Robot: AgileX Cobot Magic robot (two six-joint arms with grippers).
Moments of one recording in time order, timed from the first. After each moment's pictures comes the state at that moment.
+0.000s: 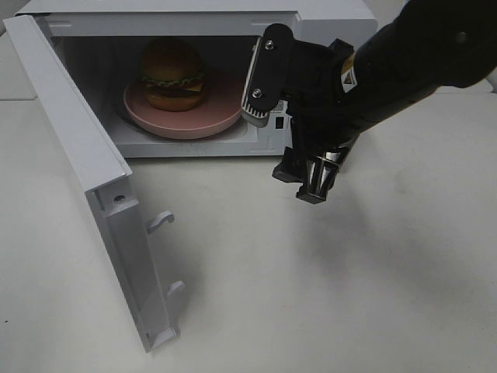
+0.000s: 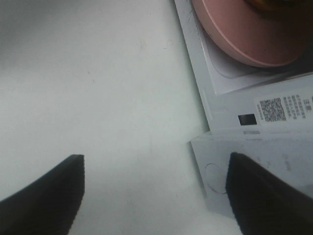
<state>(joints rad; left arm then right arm) 0.00 -0.01 -0.50 -0.08 1.05 0.05 0.64 1.55 -0.99 -0.18 0.35 -0.58</state>
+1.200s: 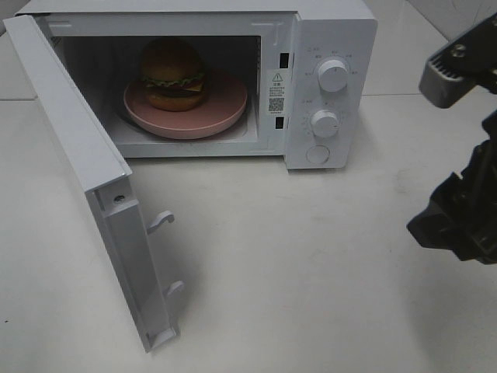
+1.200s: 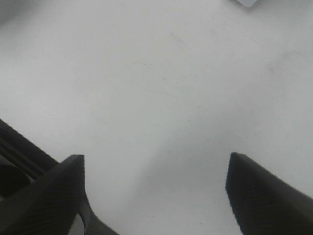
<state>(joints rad) 0.00 -0.01 -0.50 -0.08 1.05 0.05 0.64 1.00 -0.76 -0.17 0.85 0.05</state>
